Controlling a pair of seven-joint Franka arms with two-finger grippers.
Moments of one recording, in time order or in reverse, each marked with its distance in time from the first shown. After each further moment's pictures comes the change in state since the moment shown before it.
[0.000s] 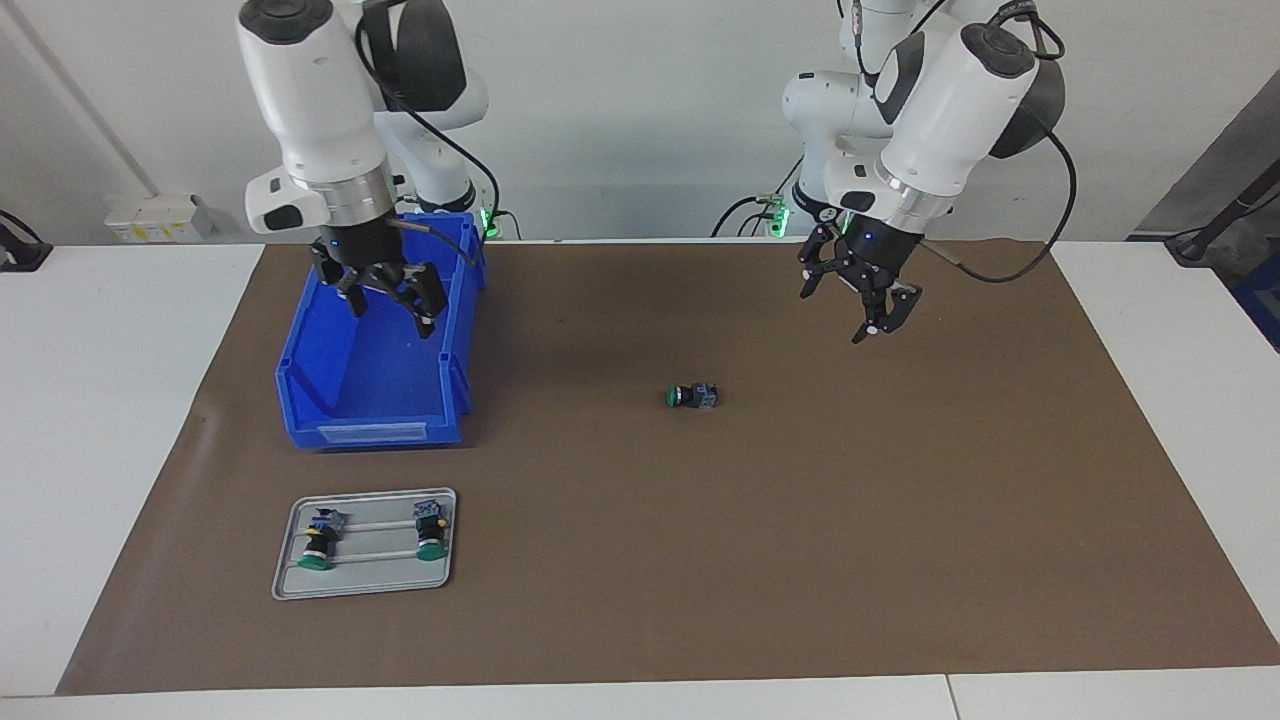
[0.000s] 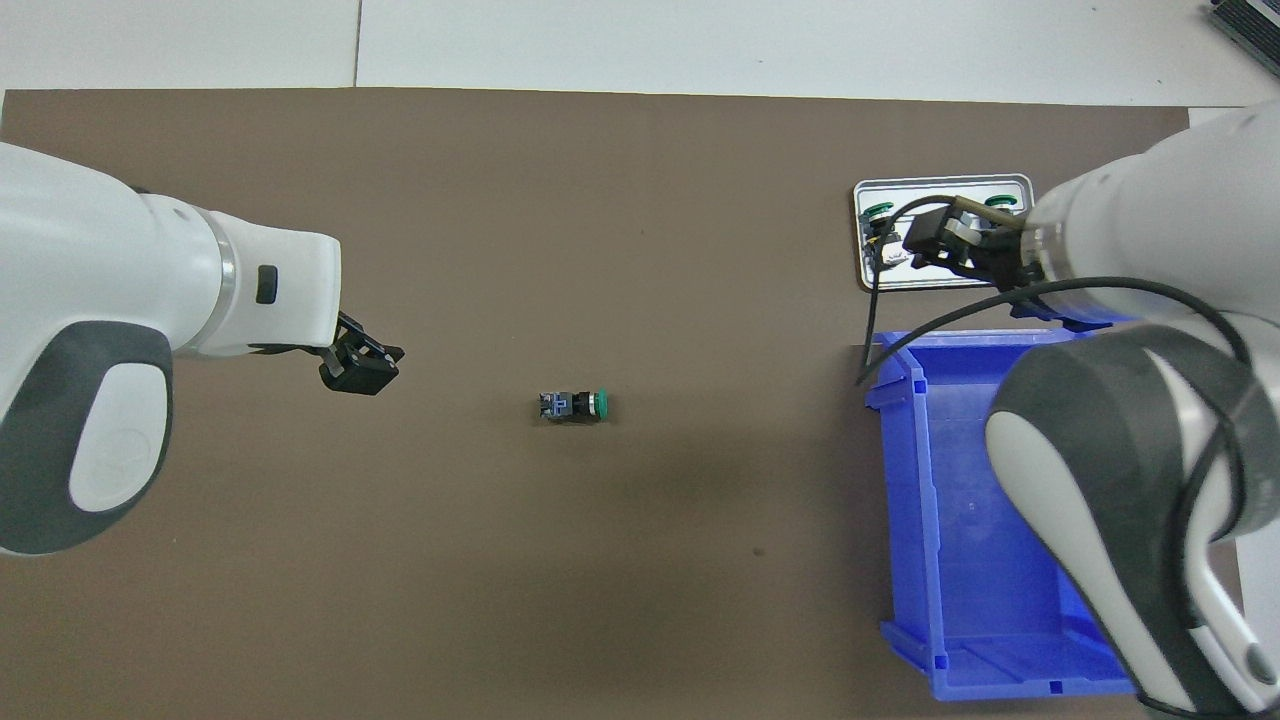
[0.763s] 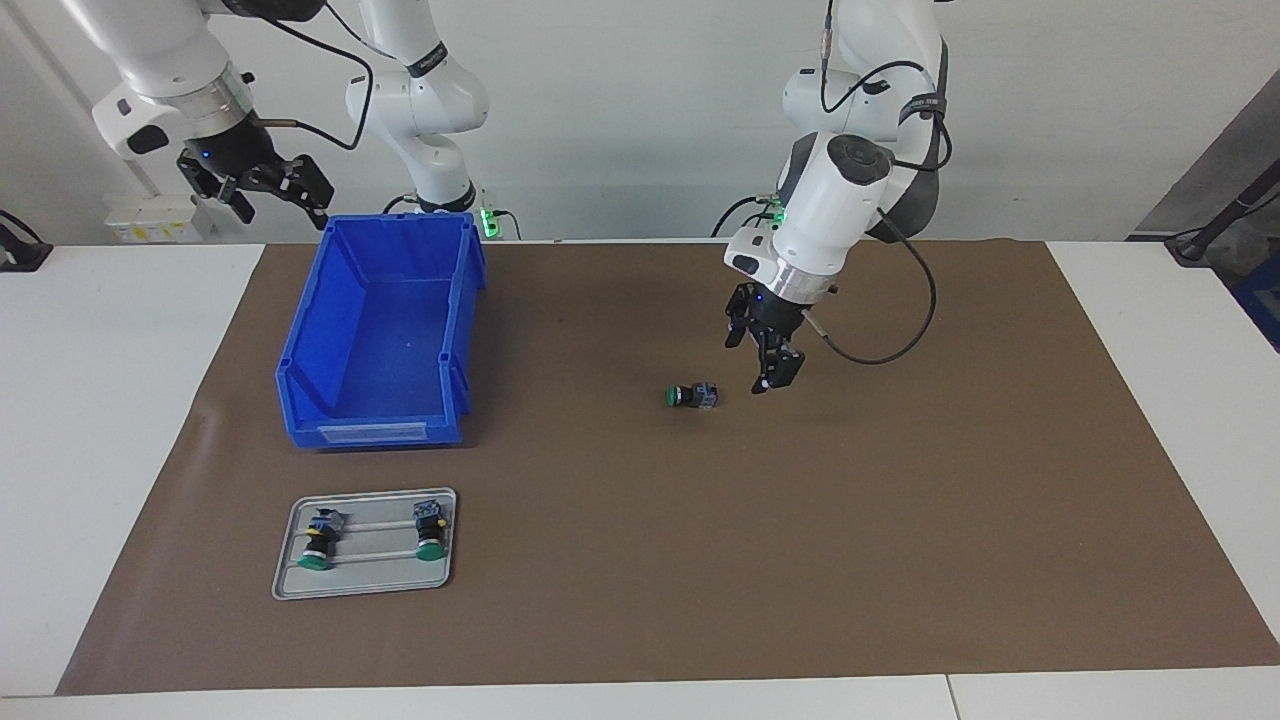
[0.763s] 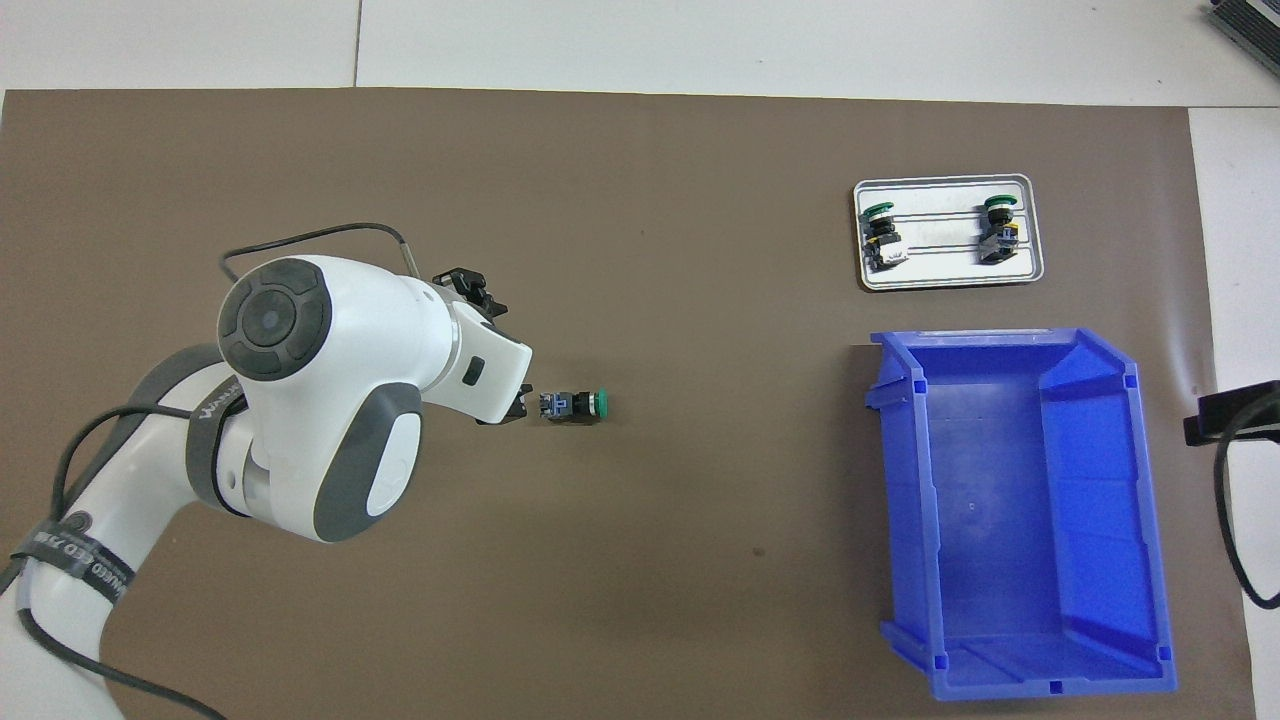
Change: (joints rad) left arm -0.177 0.129 0.000 -0.161 -0.009 0.352 0.132; right arm -0.236 -0.167 -0.008 -0.047 0.006 -0.337 -0.484
